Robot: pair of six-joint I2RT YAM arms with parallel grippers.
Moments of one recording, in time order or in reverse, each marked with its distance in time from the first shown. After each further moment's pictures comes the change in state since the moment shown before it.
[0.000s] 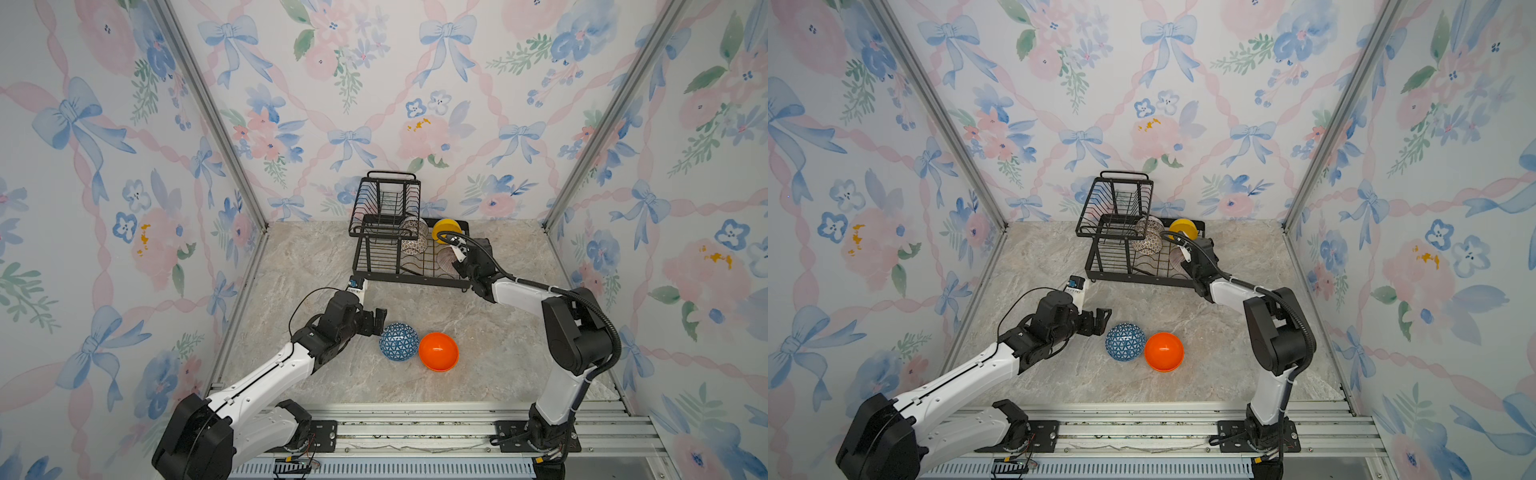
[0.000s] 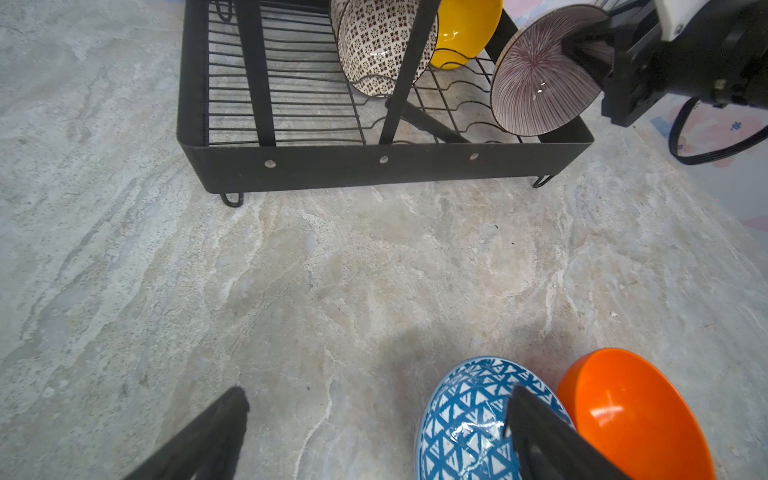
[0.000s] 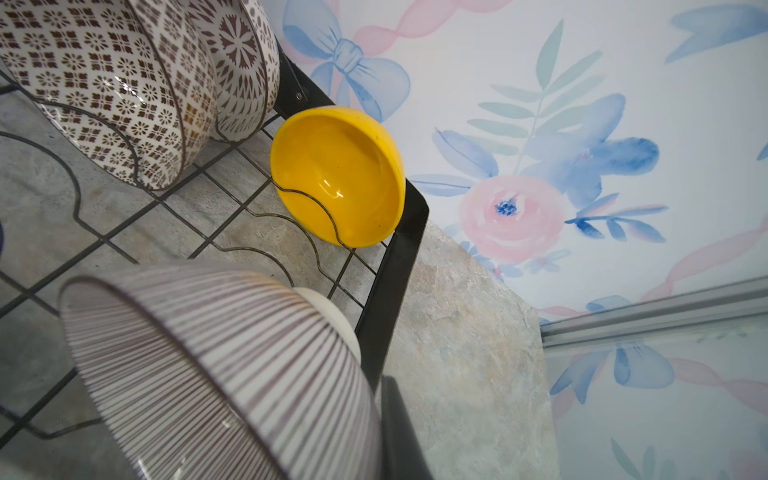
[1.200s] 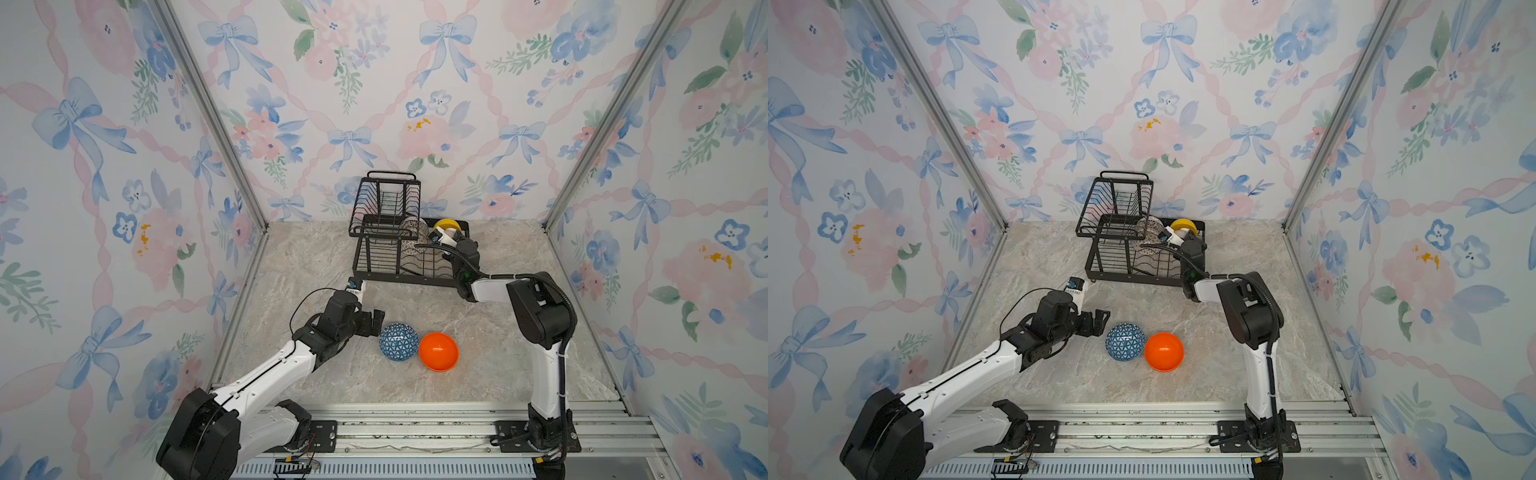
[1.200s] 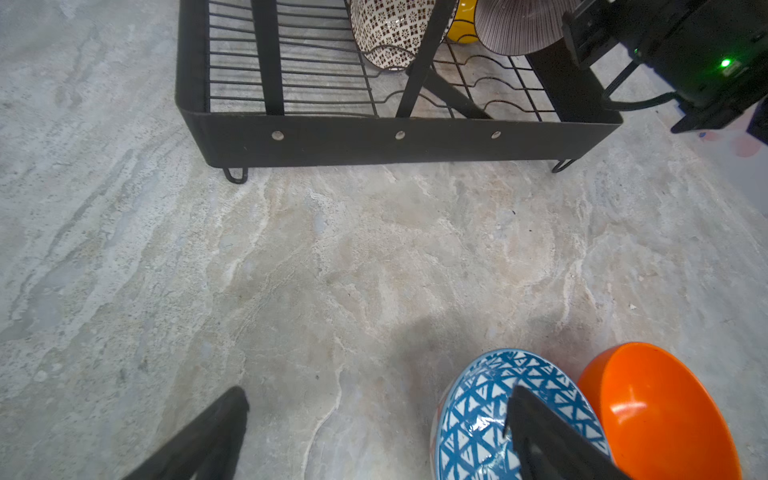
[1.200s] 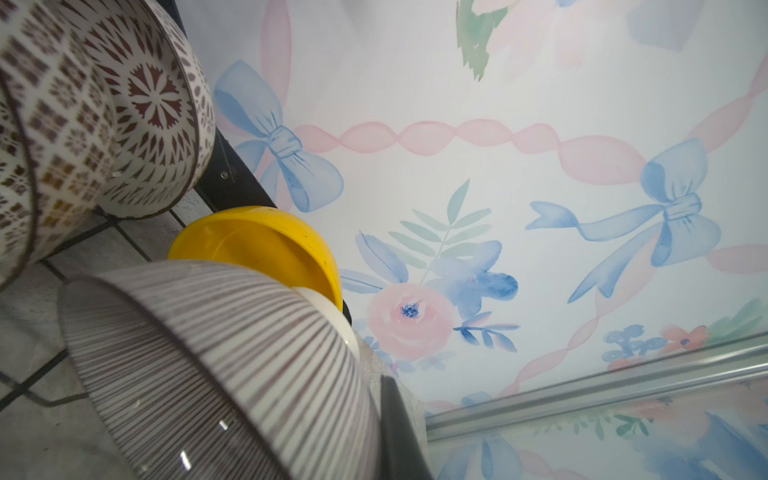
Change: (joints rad) left arm 0.036 0.034 -0.012 0.000 0.030 0.000; right arm 0.013 0.275 0.111 0.518 0.118 -0.417
